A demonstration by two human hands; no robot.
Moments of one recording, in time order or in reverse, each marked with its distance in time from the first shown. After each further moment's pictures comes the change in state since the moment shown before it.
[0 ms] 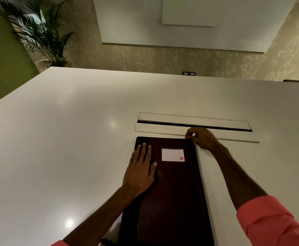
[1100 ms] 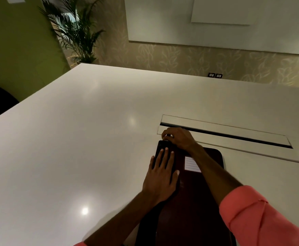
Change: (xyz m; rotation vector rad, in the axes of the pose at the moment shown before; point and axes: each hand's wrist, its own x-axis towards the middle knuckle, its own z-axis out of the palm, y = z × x) left_hand 0.002 0.002 0.002 -0.054 -0.006 -0.031; right_hand 0.086 -0.143 0.069 -0.053 -0.116 -0.310
